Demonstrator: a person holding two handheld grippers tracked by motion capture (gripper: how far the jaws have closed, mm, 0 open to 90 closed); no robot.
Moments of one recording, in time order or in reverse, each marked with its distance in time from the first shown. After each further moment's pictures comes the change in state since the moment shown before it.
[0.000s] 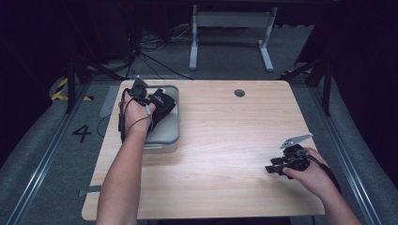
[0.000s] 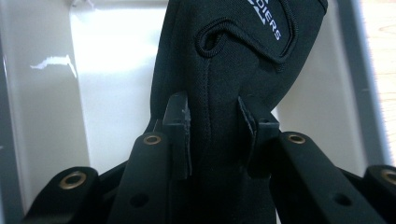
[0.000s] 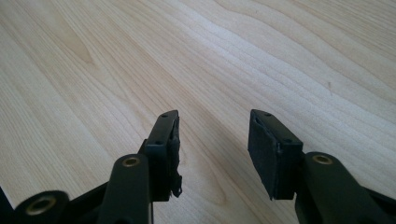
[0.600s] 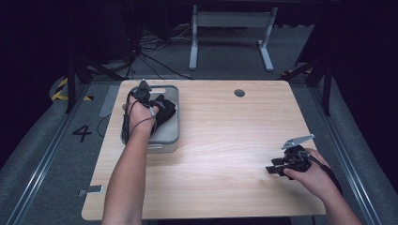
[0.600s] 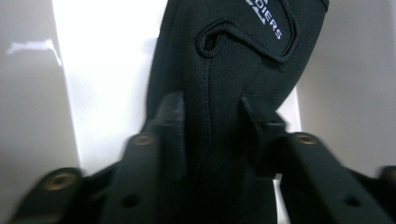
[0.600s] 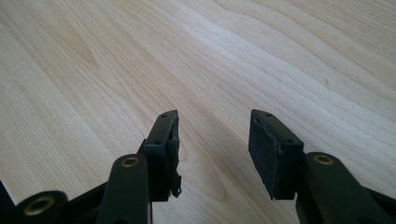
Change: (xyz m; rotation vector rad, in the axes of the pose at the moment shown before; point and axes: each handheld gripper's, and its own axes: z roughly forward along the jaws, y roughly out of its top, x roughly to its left) left arm 0.001 0.004 0.025 0.074 0.013 -0.005; right arm 0.002 -0.003 -0.003 -0.008 -0.004 0.002
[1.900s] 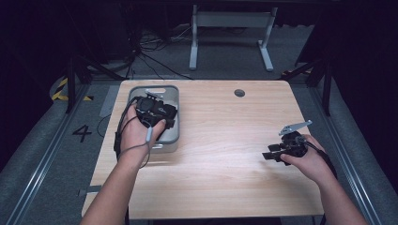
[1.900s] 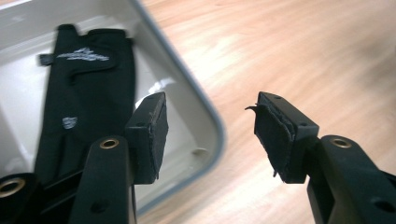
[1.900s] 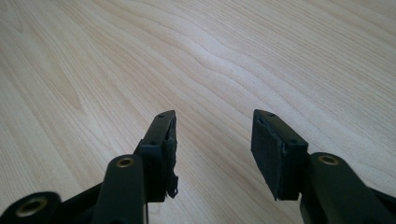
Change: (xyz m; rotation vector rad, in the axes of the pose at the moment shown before) left arm -0.073 -0.095 -0.107 -0.237 -0.184 0.419; right arm -0.020 0.035 0.001 -0.054 0.006 -0.029
